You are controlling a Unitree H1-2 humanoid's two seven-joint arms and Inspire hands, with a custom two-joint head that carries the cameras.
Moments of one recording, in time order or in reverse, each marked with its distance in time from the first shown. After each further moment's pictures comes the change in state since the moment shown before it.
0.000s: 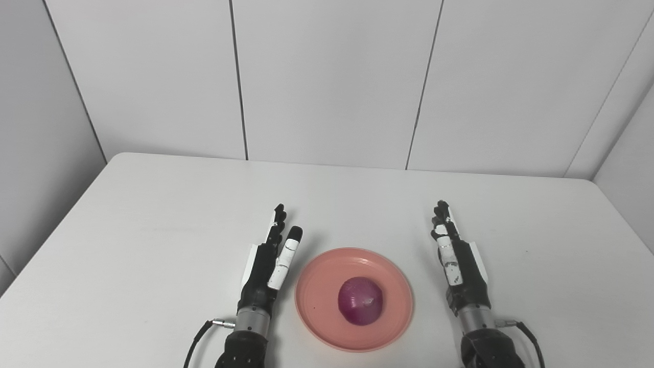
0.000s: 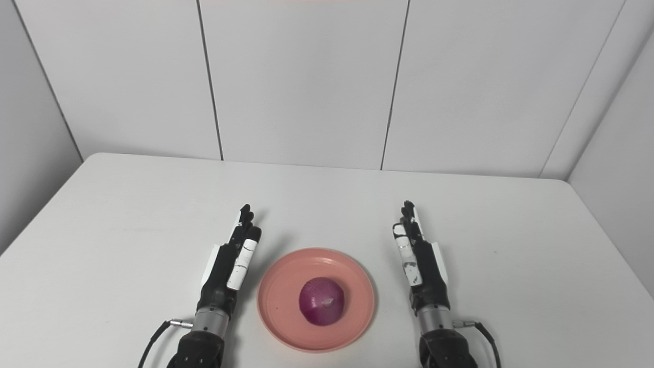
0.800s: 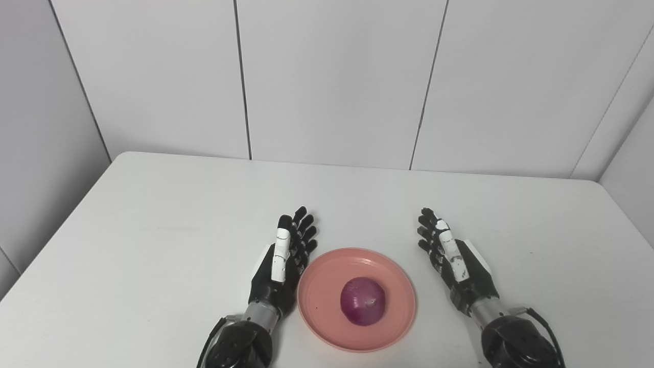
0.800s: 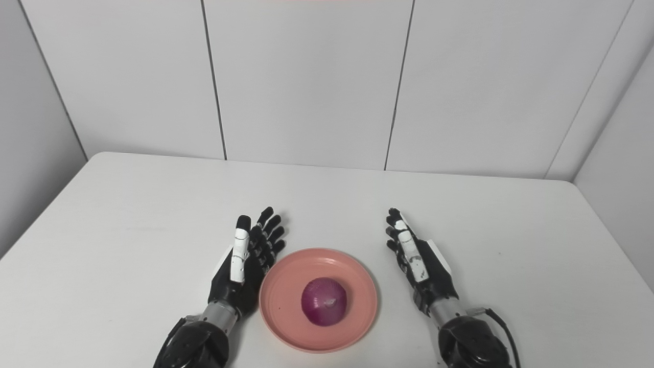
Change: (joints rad) left arm -0.020 -0.015 0.063 -0.029 -0.388 0.132 -0.201; right arm -0.037 -0.077 -0.014 -0.111 0.146 0.322 0.197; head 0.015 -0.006
